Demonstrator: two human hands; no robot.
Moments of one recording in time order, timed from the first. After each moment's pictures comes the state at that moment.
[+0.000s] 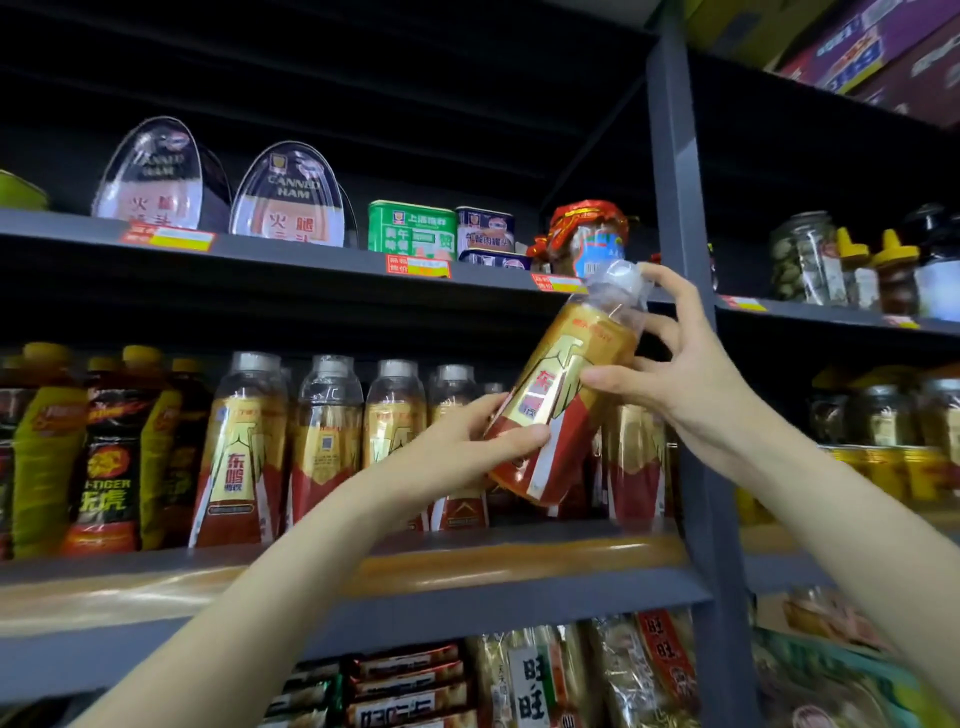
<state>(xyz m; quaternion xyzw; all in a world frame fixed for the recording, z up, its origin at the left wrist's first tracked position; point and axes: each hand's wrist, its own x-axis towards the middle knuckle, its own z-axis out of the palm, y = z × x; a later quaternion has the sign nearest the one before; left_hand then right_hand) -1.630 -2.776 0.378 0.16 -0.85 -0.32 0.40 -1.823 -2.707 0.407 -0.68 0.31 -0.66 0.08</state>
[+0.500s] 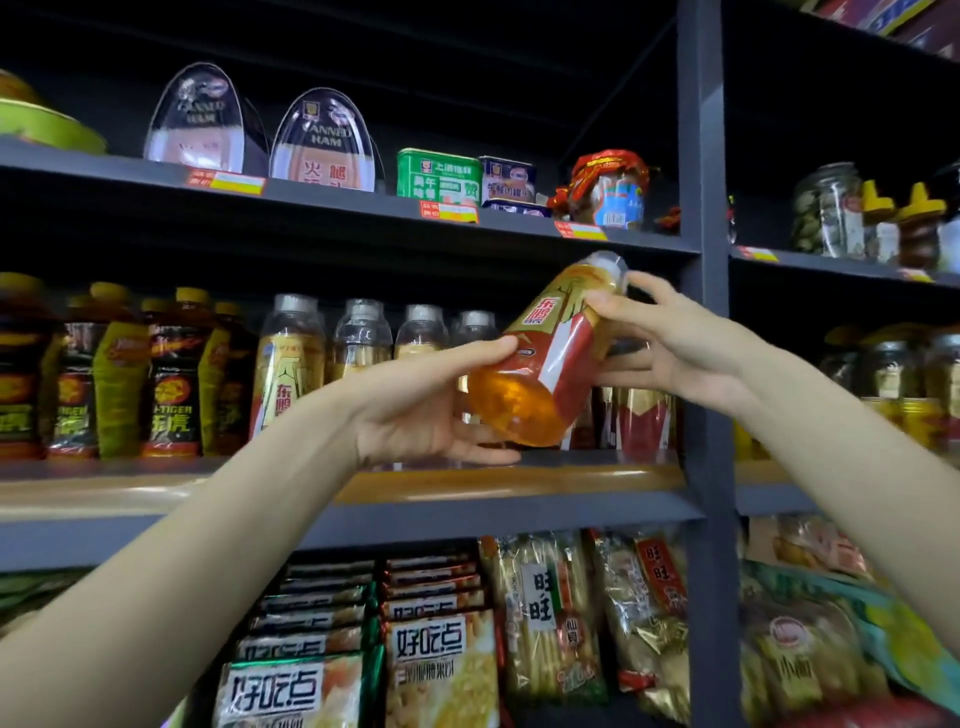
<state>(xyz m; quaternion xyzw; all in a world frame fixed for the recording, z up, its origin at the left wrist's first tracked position) -1.587 -2.743 0.375 0.18 -0.71 -0.60 0.32 -1.798 -2.690 0.405 -0.61 0.40 -0.62 0.29</state>
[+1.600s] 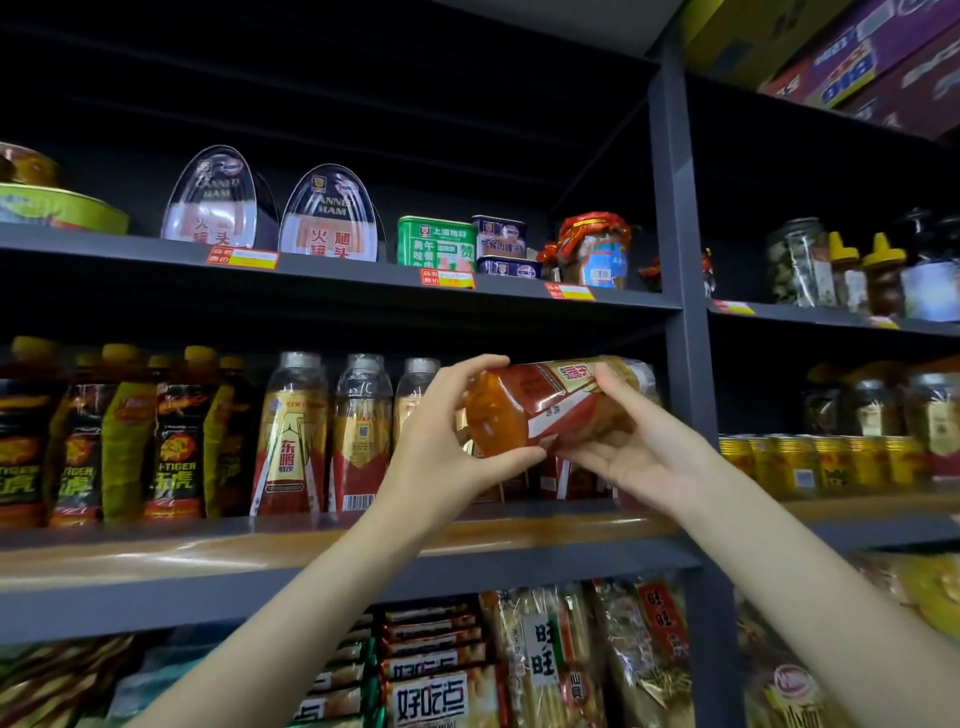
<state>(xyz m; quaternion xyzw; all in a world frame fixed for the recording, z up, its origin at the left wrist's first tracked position) -1.602 -2.748 0.351 0.10 -0.78 -0.06 0.61 -1.778 -2.694 0.372 -0.40 0.24 -0.74 0.49</state>
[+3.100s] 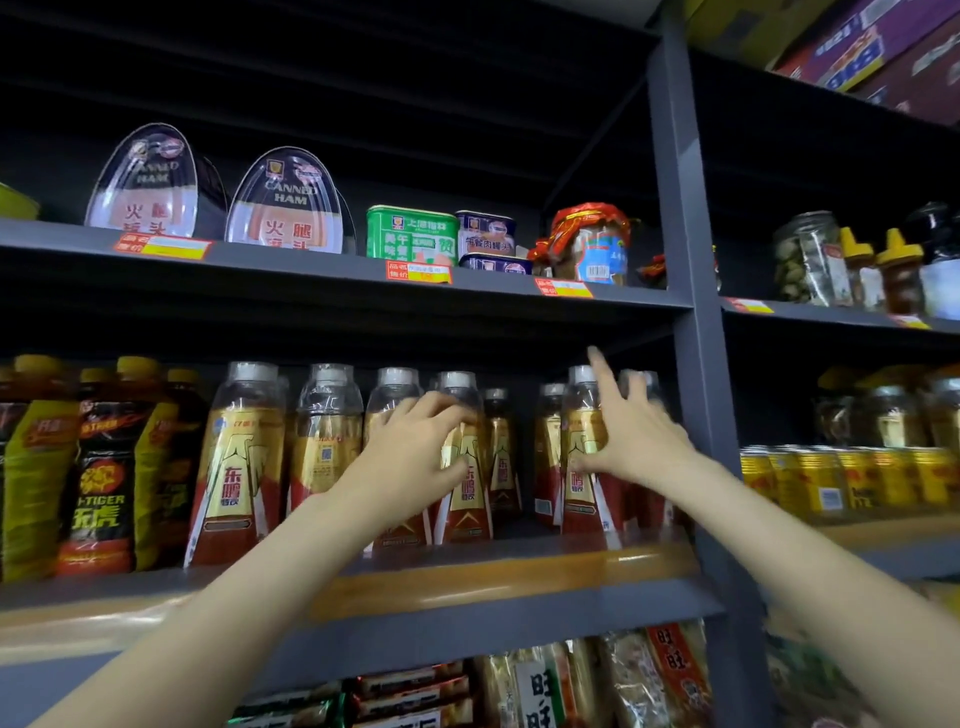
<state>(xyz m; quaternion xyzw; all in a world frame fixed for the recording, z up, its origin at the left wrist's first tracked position) -1.615 -2.836 0.379 0.33 -0.84 0.22 0.38 -1.837 -2.781 0.394 -0.61 0.70 -0.31 -0.23</state>
